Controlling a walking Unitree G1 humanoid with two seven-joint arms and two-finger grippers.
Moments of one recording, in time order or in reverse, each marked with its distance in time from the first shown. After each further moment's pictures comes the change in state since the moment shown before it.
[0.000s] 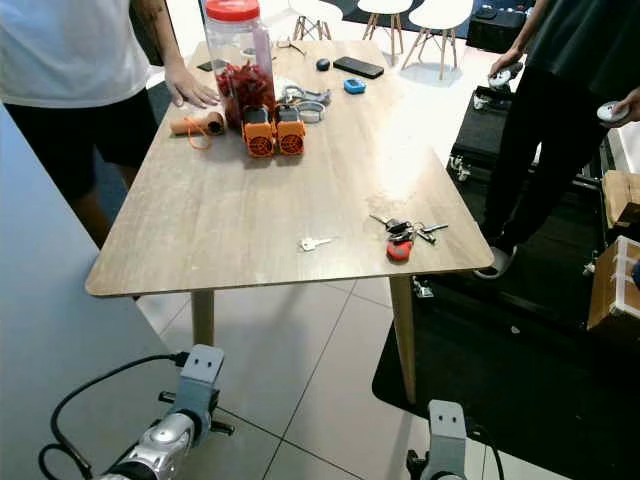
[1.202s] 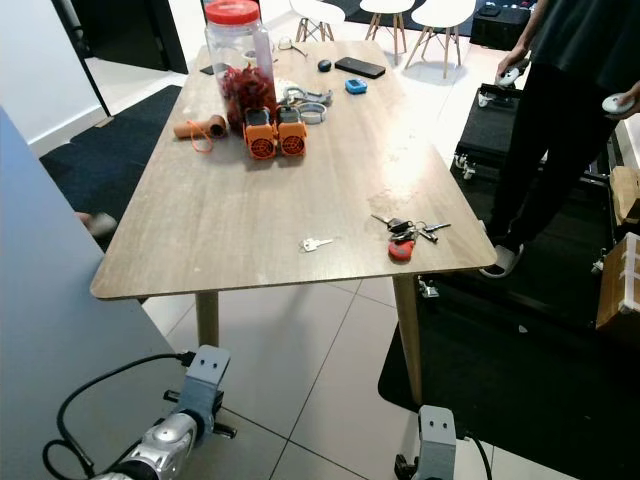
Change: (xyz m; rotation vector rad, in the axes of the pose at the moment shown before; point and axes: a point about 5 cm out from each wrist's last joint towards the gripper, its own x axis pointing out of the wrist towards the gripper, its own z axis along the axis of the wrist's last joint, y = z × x) left arm 0.000 -0.002 0.000 0.032 0.005 -0.020; right arm -0.001 0.019 -0.011 -0.010 0.023 0.071
